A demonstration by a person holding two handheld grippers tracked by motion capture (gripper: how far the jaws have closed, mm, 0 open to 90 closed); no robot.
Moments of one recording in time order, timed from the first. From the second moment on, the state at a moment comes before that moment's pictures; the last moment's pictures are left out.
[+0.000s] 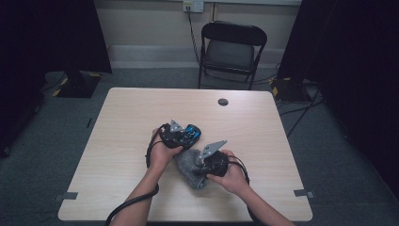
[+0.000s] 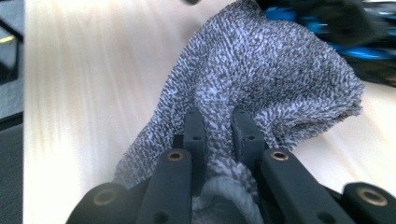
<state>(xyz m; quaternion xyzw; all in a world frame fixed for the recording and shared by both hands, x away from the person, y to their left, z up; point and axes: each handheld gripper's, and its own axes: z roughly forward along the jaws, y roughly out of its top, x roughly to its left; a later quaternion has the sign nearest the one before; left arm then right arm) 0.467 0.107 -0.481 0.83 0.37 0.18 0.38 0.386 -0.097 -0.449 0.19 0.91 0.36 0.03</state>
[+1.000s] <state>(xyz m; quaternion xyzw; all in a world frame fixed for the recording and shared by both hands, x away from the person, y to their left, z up) 0.467 0.108 -0.481 0.83 0.37 0.18 0.39 0.461 -0.165 -0.452 0.39 0.84 0.33 0.17</state>
